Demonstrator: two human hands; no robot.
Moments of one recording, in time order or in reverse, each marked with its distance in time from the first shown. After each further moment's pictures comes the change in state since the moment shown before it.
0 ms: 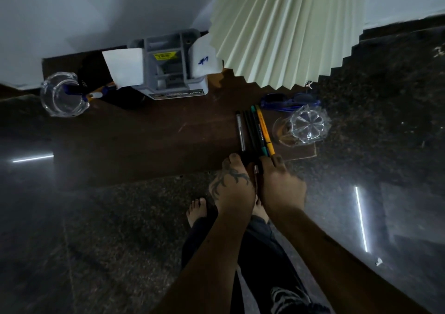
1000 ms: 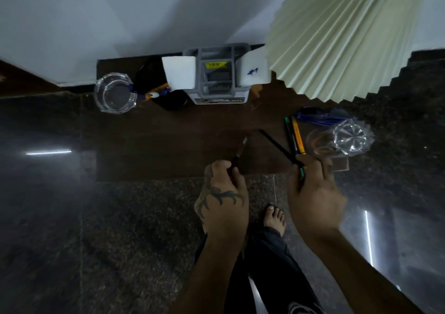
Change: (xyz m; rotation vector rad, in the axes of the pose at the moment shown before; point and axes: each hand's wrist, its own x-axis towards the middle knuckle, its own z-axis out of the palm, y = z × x) left_hand -0.022 -0.070 -0.045 -0.155 0.653 -0.010; right_hand -0.019 -0.045 -0.046 0.227 0.404 -0.009
